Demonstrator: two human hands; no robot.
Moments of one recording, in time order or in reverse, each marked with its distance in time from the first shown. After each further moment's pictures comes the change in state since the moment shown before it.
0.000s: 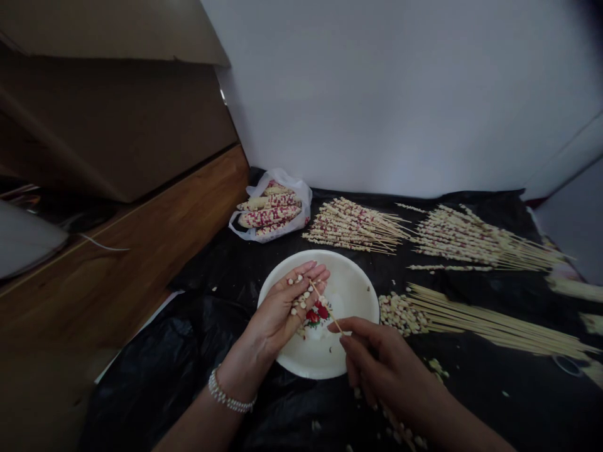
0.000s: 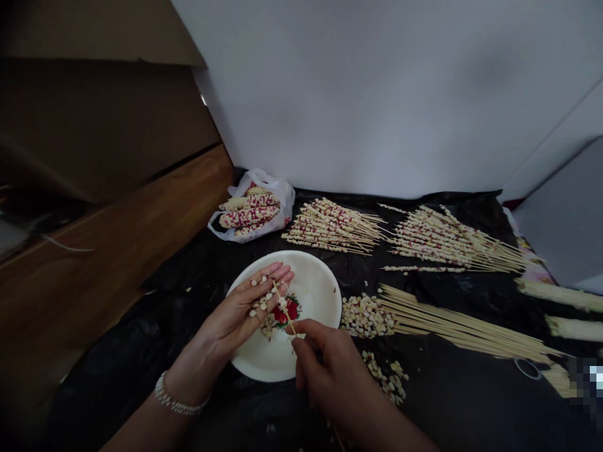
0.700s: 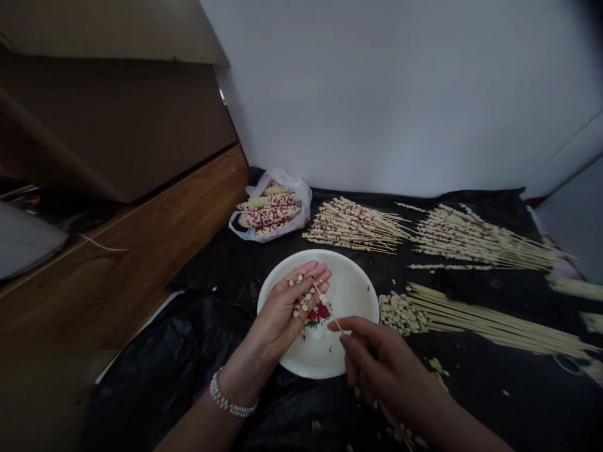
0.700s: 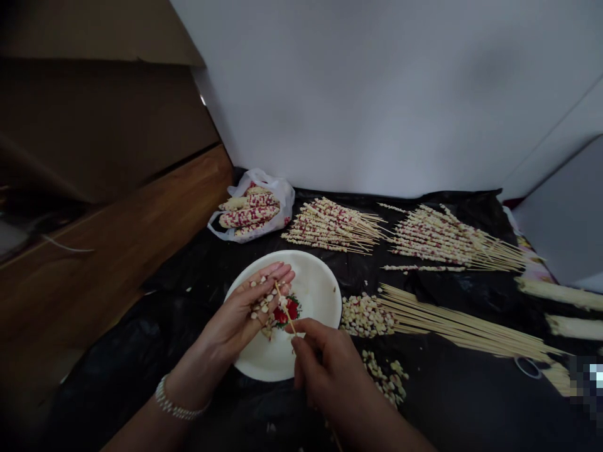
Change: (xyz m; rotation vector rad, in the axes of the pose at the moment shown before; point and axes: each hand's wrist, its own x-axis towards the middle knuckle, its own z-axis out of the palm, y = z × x) left_hand -0.006 -0.001 0.011 0.017 0.041 0.021; right_hand 0.000 0.002 0.002 0.044 0.014 0.001
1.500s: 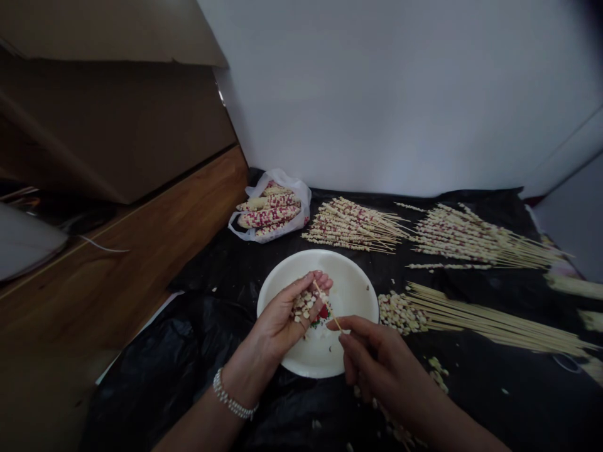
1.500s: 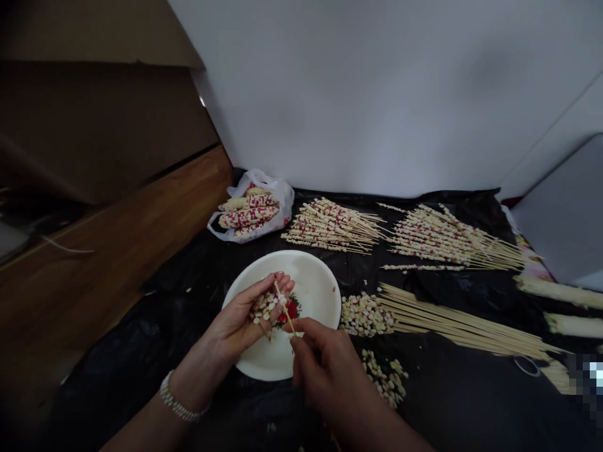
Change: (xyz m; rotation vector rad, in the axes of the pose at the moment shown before) left_hand 0.004 -0.003 -0.003 -0.187 0.086 -0.241; right_hand 0.000 0.004 0.003 0.021 0.030 -0.061
